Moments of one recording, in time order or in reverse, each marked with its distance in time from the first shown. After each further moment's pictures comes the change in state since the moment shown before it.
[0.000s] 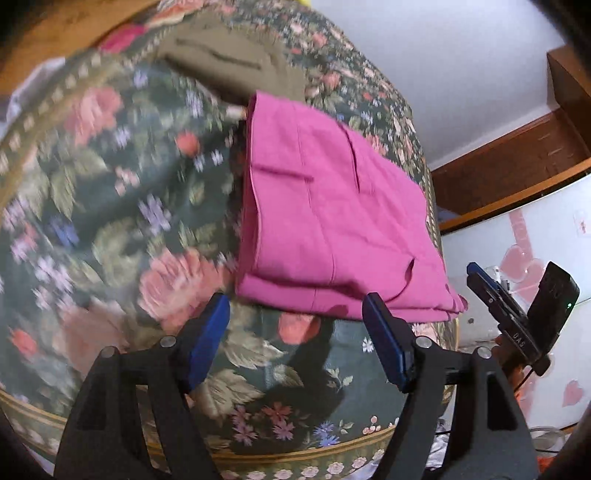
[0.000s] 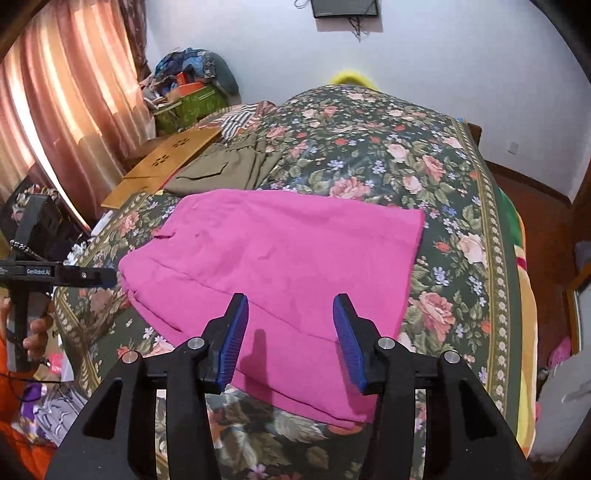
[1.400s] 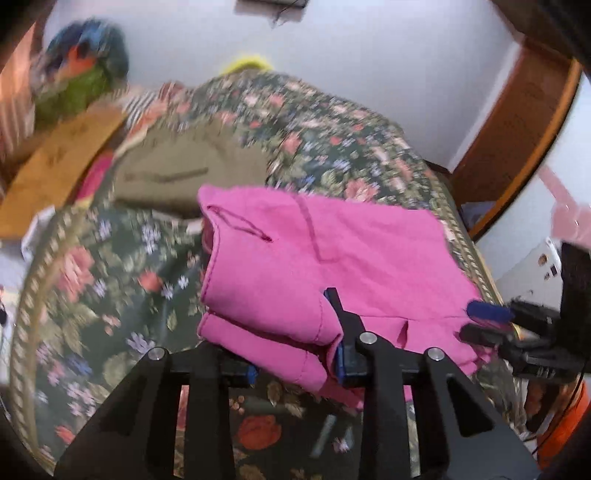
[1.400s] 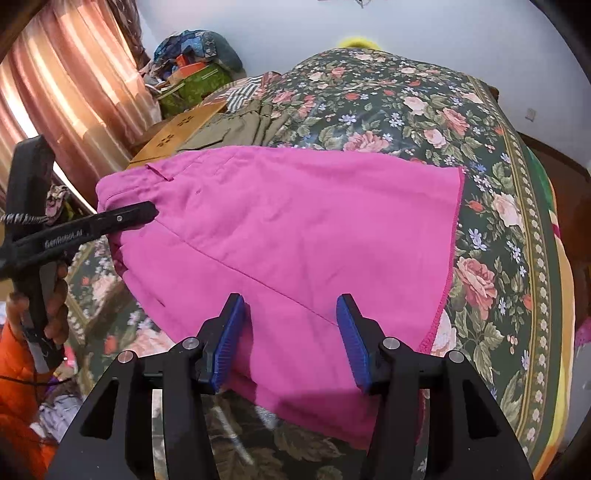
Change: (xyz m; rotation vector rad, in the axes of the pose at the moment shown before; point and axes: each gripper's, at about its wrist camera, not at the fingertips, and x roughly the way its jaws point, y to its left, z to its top) left arm 0.014 -0.093 0.027 0.371 -0.276 0.251; right arm 0.029 -0.010 -0.012 0.065 0.096 0.105
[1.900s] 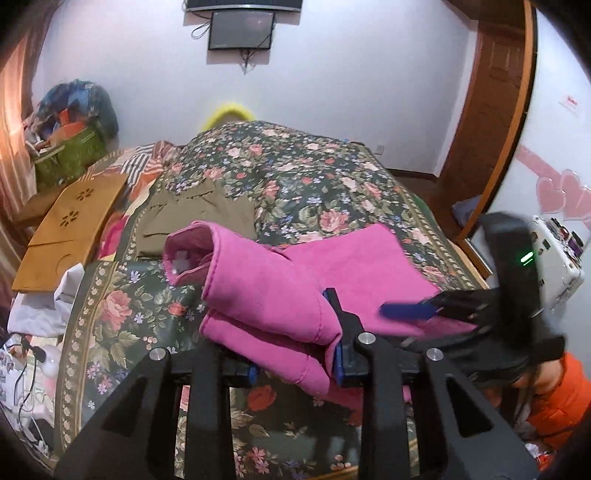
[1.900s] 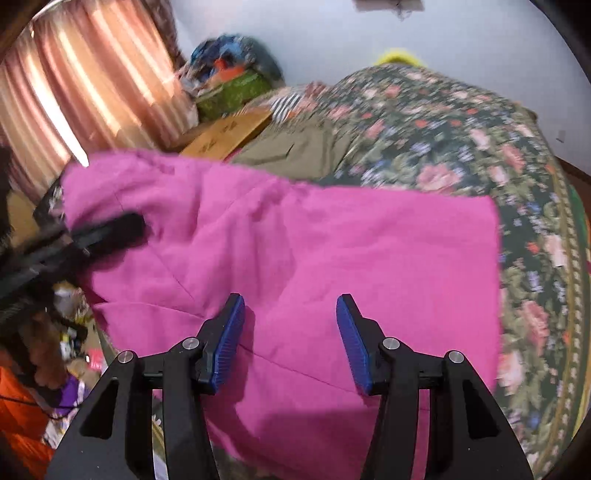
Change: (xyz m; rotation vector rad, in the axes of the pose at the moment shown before) left arm -0.076 -0.032 -0.013 0.149 -0.130 0.020; right arm 0.023 0.068 0.019 -0.080 -0.012 0.099
